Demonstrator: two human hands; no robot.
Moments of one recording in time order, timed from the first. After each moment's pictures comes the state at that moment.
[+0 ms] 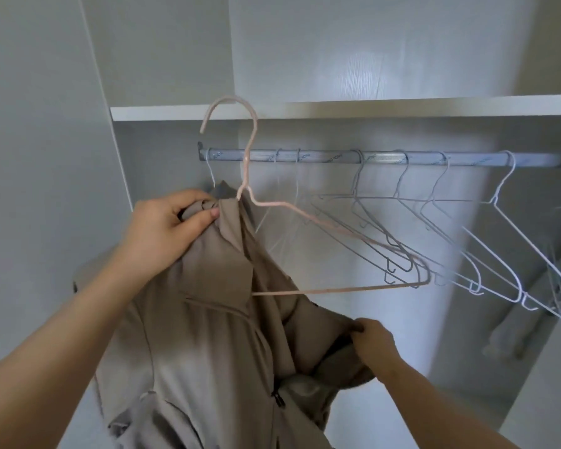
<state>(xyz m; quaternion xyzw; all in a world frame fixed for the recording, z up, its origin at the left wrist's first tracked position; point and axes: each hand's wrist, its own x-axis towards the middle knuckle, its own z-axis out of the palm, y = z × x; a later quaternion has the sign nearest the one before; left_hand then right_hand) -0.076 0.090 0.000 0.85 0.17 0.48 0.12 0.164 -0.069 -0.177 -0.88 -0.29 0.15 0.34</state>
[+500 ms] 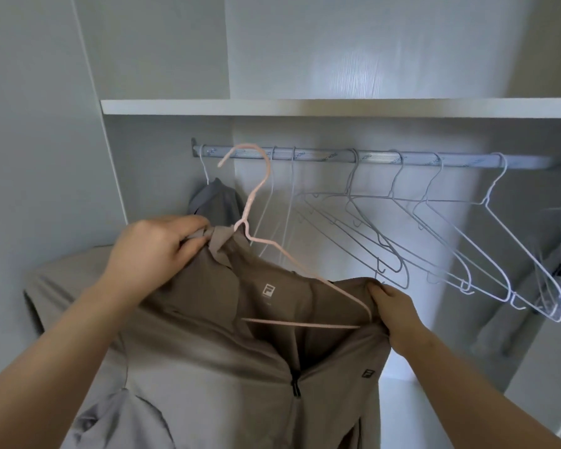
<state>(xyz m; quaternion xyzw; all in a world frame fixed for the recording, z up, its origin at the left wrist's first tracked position) -0.085 0.091 -0.020 0.89 0.18 0.40 -0.11 0.191 -0.079 -0.131 -0.72 -0.18 0.21 0.64</state>
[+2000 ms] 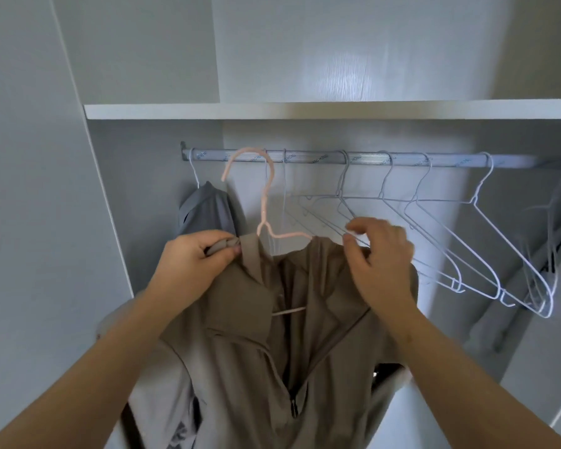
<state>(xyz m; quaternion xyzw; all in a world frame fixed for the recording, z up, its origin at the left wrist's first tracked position) -0.040 0.074 -0.040 0.84 0.21 0.44 0.23 0.151 -0.077 -0.058 -0.70 -0.43 -0.26 0.51</state>
